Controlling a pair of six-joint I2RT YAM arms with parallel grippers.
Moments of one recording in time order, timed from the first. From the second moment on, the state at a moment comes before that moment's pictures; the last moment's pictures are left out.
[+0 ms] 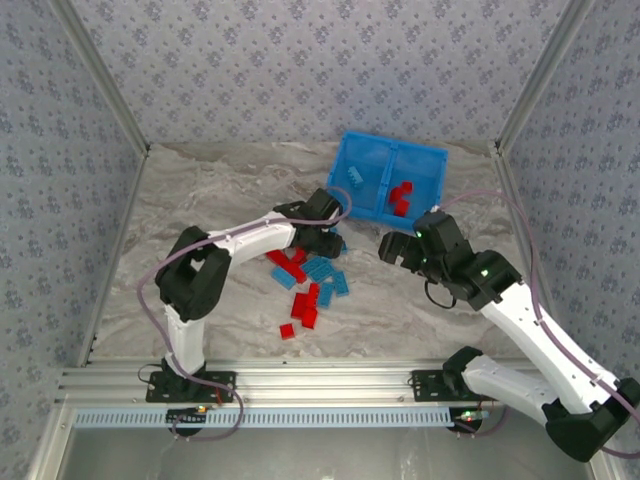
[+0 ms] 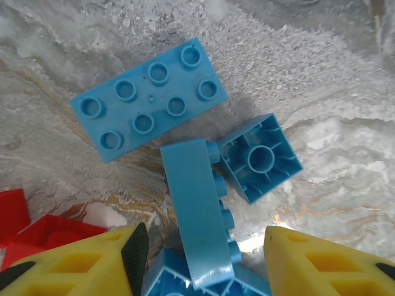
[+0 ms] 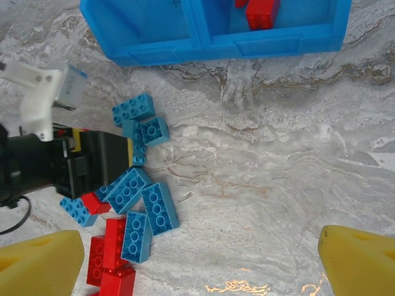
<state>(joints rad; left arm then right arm) -0.77 1.96 1.41 -0.56 0.00 -0.41 0.61 0.93 1.03 -0.93 0.19 0.79</state>
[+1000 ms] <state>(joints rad) -0.85 1.80 1.64 -0.53 -0.14 -0.34 0.62 0.89 1.02 -0.95 0.20 0.81</state>
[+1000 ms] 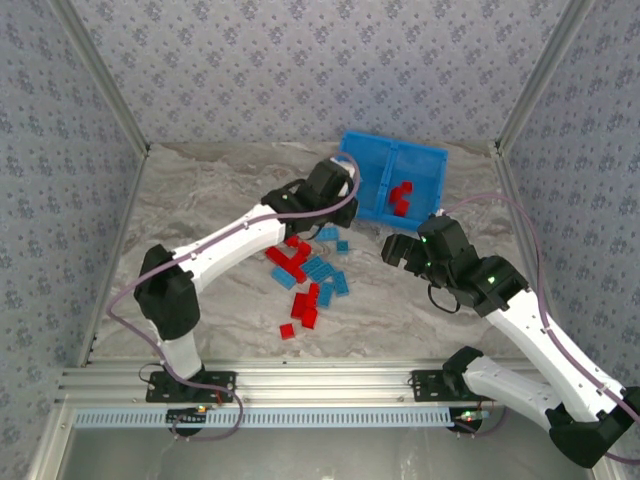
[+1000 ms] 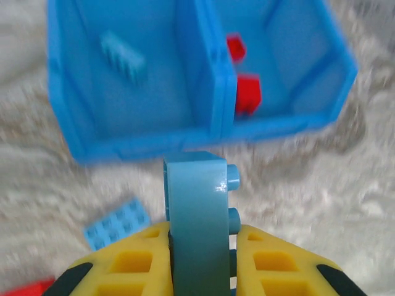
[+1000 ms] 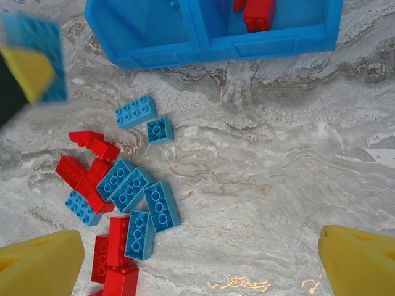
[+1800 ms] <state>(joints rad) -0.75 2.58 2.51 -0.72 -0.26 -0.32 0.64 0.82 1.02 -0.99 0.22 0.83</state>
